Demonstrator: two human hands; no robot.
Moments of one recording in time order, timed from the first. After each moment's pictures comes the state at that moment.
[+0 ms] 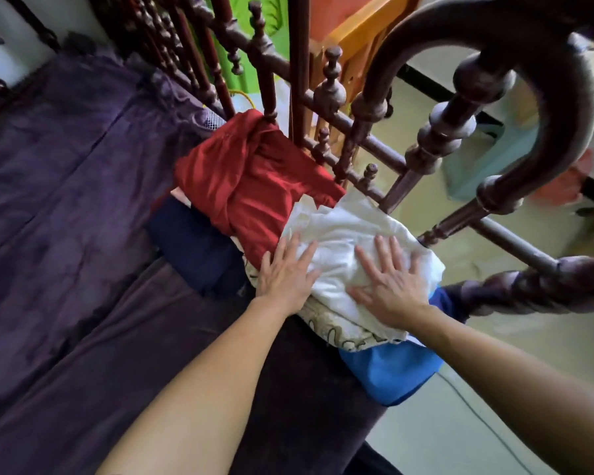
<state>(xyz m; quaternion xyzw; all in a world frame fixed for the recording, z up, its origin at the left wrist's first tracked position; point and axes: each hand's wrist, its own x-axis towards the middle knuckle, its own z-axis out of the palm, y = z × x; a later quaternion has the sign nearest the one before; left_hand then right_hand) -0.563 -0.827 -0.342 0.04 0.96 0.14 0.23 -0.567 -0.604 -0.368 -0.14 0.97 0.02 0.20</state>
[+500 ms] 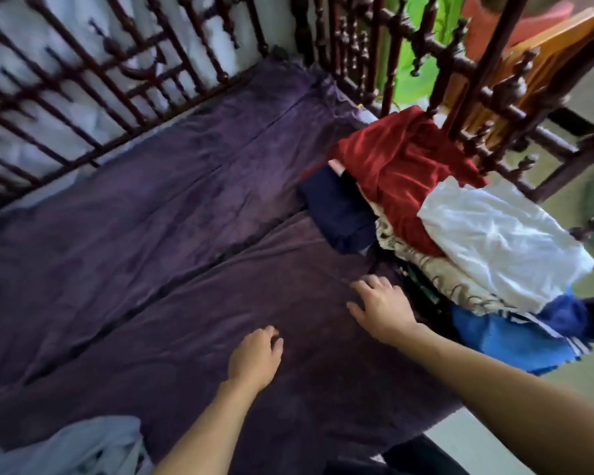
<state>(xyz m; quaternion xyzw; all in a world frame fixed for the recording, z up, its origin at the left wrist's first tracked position) -0.233 -1.002 -0.297 -0.30 0.91 0.19 0.20 -0.399 -0.808 -0.311 -0.32 0.92 -0.10 0.18</state>
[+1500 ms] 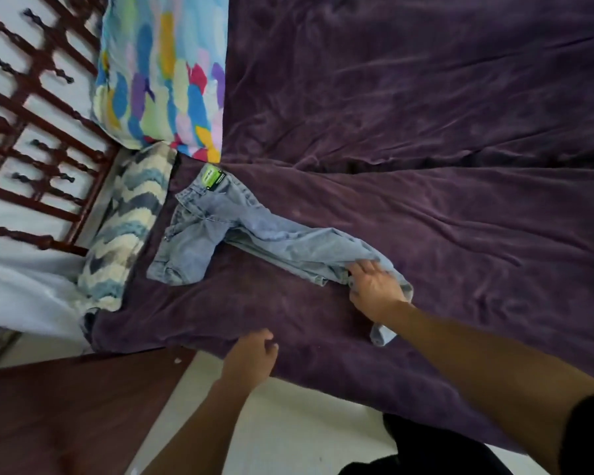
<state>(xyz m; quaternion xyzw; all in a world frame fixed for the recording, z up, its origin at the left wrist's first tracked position) 0.359 -1.228 -0.324 -0.65 0.68 0.28 0.19 0.099 -1.222 -0.401 -0.61 0.73 -0.02 0.32</state>
